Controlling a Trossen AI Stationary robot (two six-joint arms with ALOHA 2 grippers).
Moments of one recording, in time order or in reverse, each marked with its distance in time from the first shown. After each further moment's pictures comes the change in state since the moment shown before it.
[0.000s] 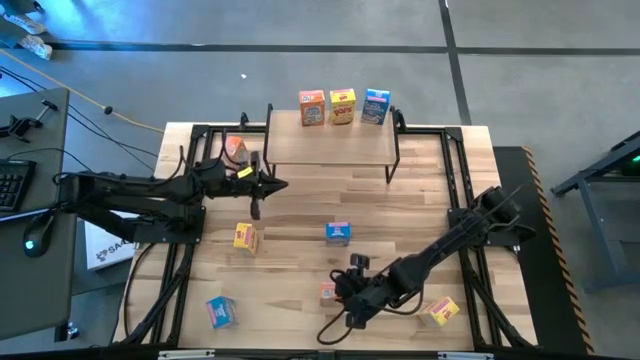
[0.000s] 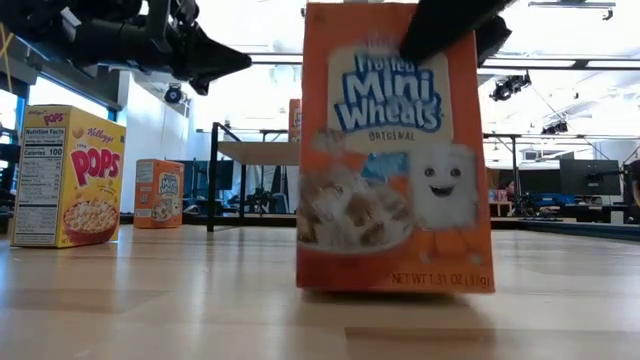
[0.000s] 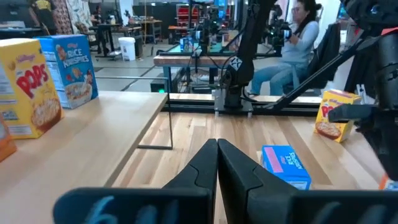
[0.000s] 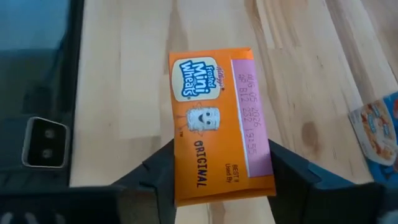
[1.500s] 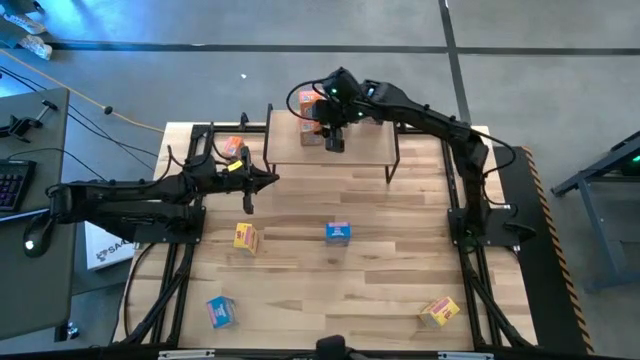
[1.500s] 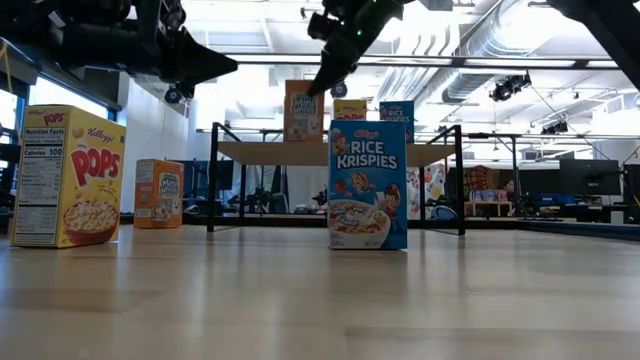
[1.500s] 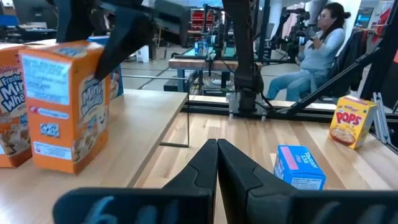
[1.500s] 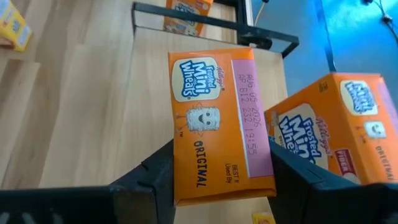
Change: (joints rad) left arm 0.092 -0.129 -0.042 -0.074 0.034 -0.018; right arm -1.055 0.116 0.703 -0.416 -0.487 -1.136
